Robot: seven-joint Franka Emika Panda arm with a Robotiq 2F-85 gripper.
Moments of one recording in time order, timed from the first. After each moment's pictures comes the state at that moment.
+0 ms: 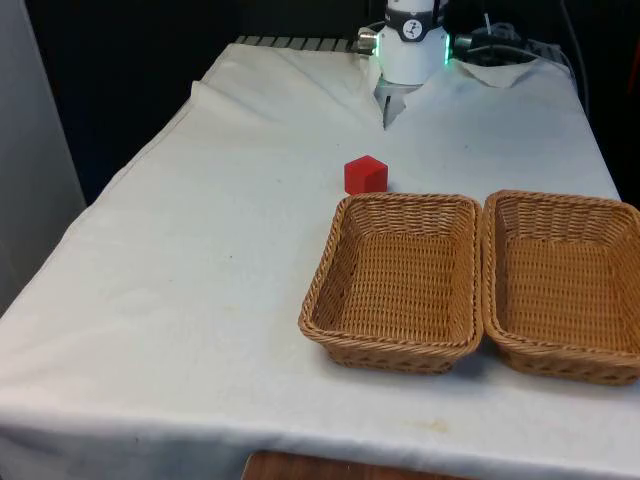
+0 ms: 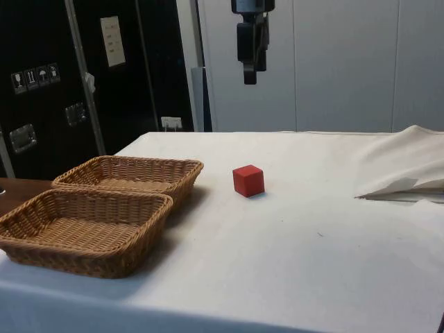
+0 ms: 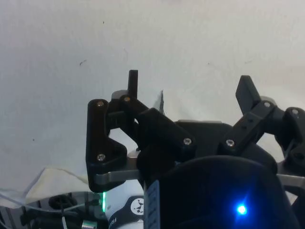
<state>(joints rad) 0.31 -0.37 -0.30 -2.53 -0.23 2.22 0.12</state>
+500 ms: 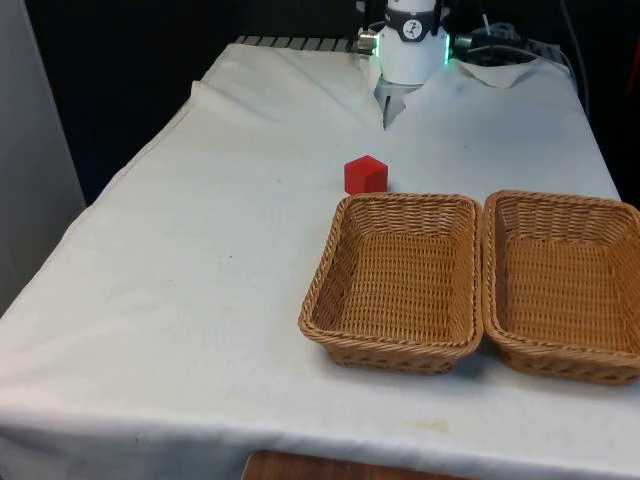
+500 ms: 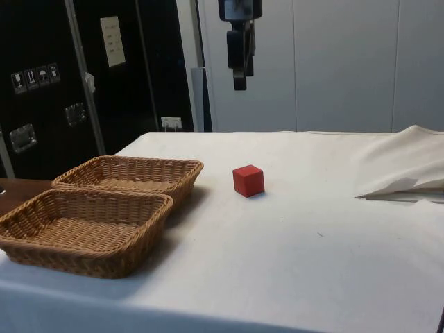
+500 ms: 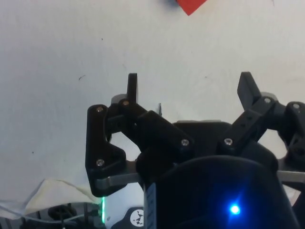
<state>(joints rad) 0.32 -0.28 -0.30 -2.48 -0.22 2.26 0.04</state>
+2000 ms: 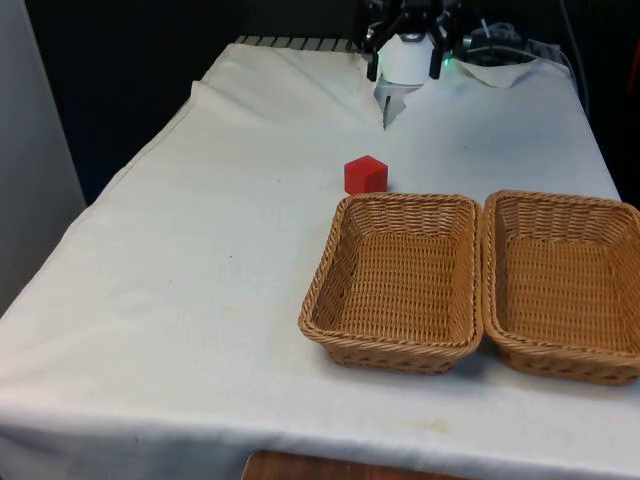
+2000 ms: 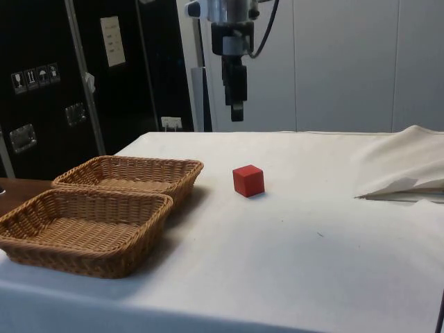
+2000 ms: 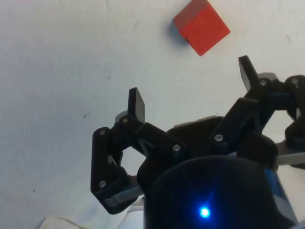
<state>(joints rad) 0.32 -0.14 -0.30 -2.52 -0.20 2.49 -0.28</state>
